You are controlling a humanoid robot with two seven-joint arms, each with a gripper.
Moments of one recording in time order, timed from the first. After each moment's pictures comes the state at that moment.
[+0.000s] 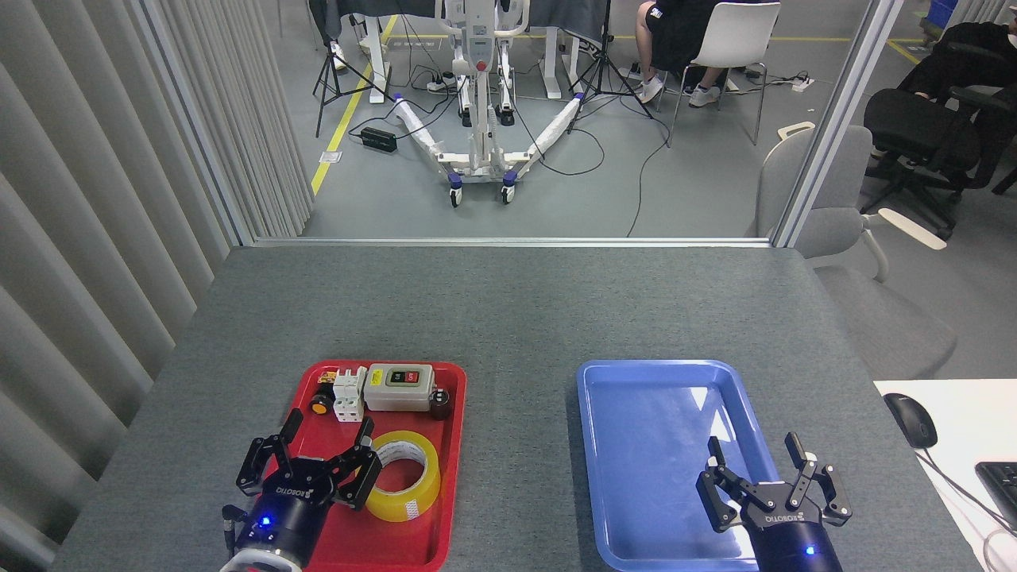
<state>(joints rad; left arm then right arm) -0.03 0.09 -0.04 -1.52 -1.35 -0.14 0.12 0.09 -0.13 0.01 -1.57 1.41 -0.01 -0.11</state>
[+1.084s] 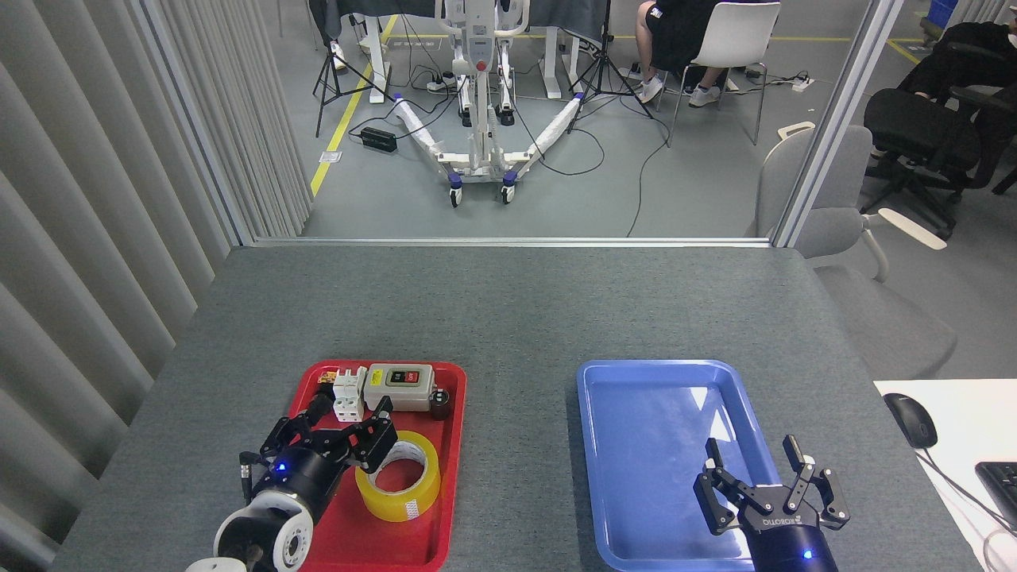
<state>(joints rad) -0.16 0.09 -0.06 -1.51 -1.17 -0.09 -0.33 0.10 -0.12 0.00 -1.58 1.41 -0.01 -0.11</state>
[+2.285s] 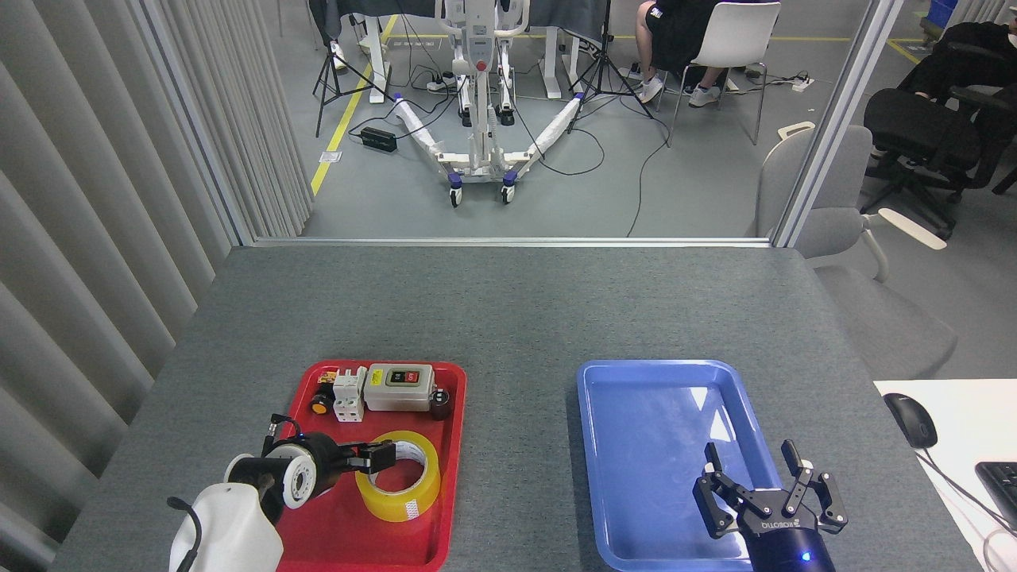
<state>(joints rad) -0.38 0.17 -0.18 -1.22 -1.14 -0.02 -0.82 0.10 -0.11 0.00 -1.56 1.41 -0.01 -0.11</state>
